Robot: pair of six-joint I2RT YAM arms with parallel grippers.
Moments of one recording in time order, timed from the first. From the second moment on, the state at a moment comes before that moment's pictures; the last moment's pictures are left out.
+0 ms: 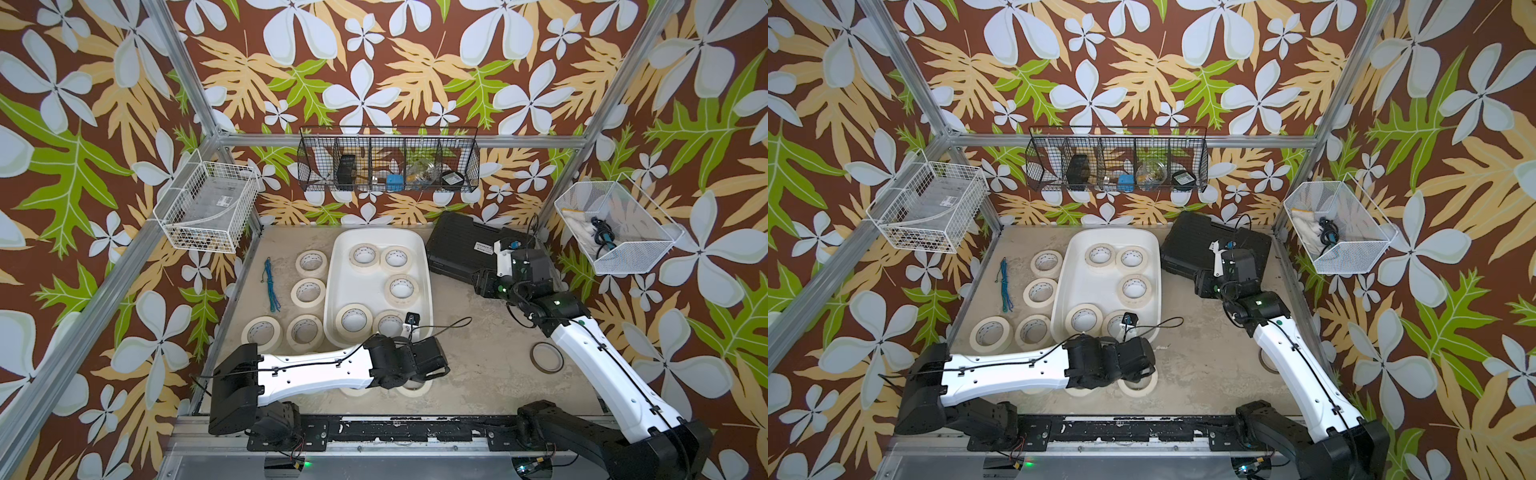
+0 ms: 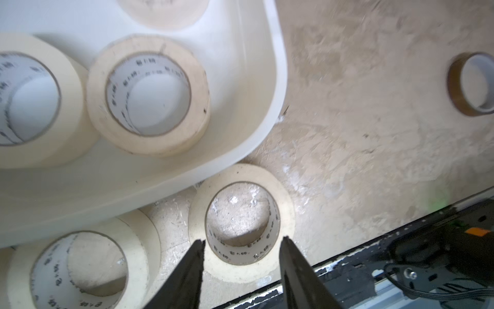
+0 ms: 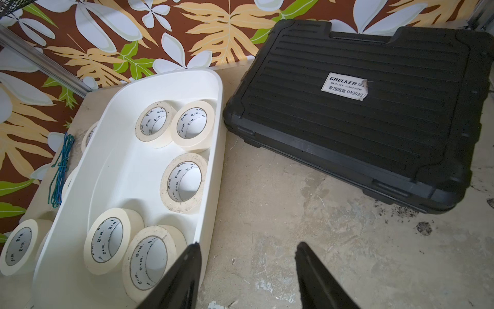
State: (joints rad) left arm -1.29 1.49 1.22 -0.83 -0.42 -0.95; right arm 0.27 1.12 1.05 -0.57 -0.04 0.34
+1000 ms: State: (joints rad) left arm -0.44 1.88 1.48 -0.57 -0.21 -0.70; right arm 0.37 1.15 1.00 -0.54 -0.13 0.41
